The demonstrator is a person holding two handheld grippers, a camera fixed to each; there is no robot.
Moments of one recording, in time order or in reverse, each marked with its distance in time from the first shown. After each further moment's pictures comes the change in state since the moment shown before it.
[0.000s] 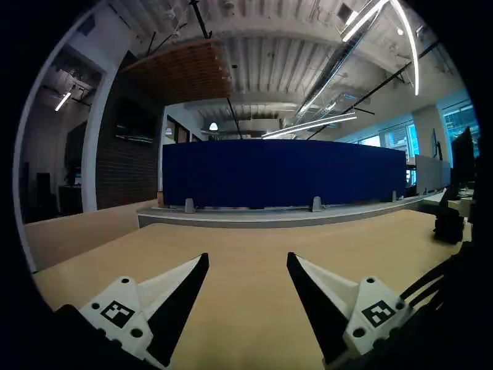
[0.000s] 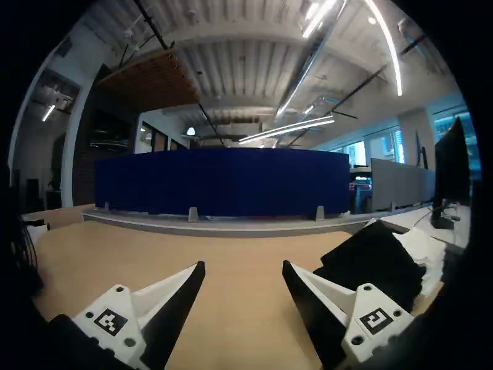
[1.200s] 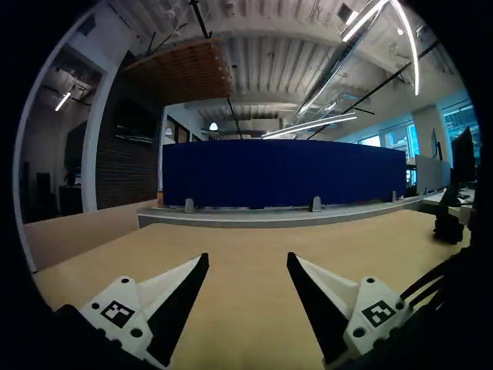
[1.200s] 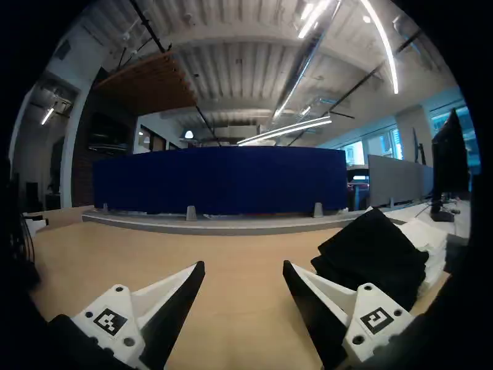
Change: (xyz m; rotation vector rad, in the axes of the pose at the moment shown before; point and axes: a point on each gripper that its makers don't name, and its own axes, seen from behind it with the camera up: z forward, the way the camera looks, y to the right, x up) left arm 0.000 0.000 0.000 0.000 0.000 0.000; right arm -0.018 0.005 -0.002 -0.001 0.018 0.016
